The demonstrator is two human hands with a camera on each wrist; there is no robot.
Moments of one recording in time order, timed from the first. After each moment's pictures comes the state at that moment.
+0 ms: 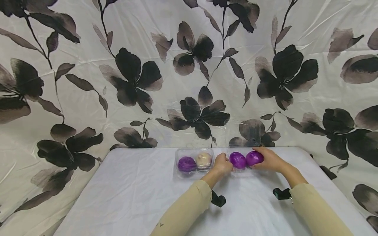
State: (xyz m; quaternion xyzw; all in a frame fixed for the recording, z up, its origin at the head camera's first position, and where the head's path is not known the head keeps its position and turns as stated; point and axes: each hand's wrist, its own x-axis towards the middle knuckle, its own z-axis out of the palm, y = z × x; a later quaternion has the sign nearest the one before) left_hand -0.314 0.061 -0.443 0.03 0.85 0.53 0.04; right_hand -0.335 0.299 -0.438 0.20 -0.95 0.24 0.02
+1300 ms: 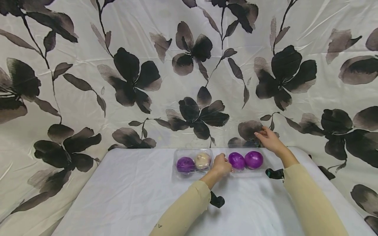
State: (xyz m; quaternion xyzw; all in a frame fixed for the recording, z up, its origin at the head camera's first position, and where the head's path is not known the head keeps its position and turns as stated) left_hand -0.312 0.062 -0.442 0.03 0.85 0.53 0.04; right_hand -0.374 0.305 -0.396 0.07 -0.90 0.43 0.01
